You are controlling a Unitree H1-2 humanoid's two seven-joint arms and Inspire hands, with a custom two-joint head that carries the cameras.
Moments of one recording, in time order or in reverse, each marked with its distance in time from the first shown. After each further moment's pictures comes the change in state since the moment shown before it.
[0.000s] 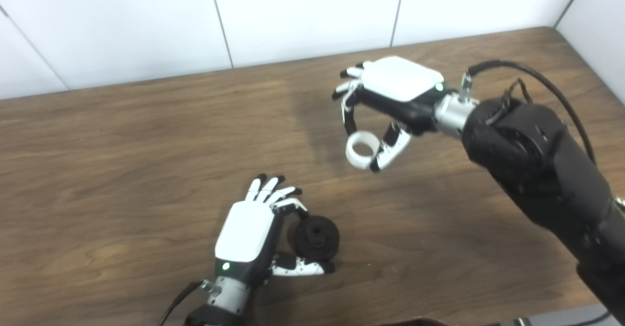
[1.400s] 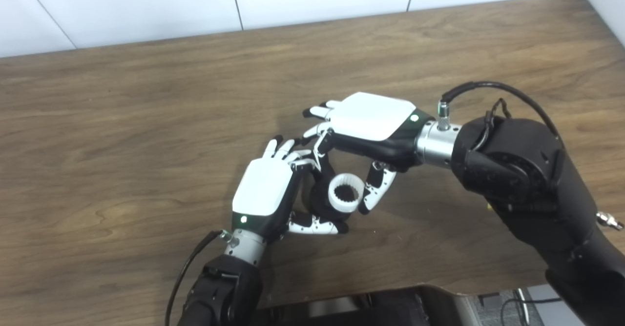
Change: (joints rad) left arm -0.032 -0.033 -0.020 -0.034 0.045 0.064 -0.101; right arm 0.079 0.149 0.039 -0.093 -0.007 -0.119 0.199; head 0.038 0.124
